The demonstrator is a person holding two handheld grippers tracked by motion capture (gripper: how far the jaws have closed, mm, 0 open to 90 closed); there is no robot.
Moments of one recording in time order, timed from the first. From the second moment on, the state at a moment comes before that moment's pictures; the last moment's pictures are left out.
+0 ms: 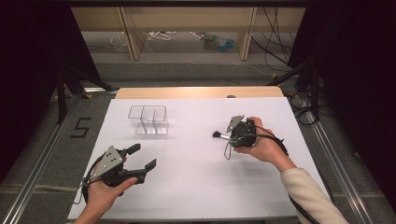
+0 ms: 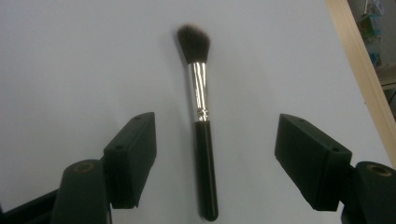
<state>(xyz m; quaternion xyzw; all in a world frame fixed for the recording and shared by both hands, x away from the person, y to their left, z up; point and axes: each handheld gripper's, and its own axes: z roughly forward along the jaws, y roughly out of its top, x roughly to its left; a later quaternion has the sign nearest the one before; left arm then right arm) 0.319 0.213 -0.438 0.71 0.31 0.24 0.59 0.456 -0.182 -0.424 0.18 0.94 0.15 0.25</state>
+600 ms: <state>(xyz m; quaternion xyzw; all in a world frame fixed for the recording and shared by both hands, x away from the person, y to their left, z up) 0.319 0.214 -0.438 0.71 0.31 0.24 0.59 0.487 -0.175 -0.431 0.19 0.95 0.12 0.23</state>
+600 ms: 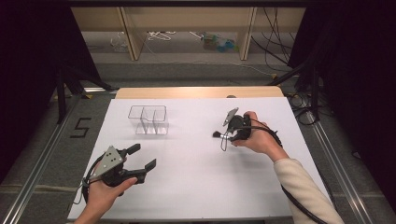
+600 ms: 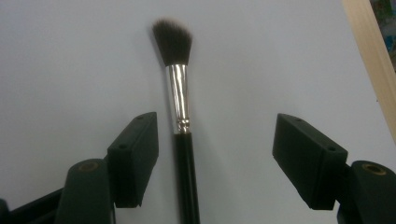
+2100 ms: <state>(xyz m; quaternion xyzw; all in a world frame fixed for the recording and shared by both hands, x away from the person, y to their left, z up) 0.320 0.215 -0.438 0.71 0.31 0.25 0.59 0.507 -0.165 -0.455 0.18 0.97 0.07 0.15</state>
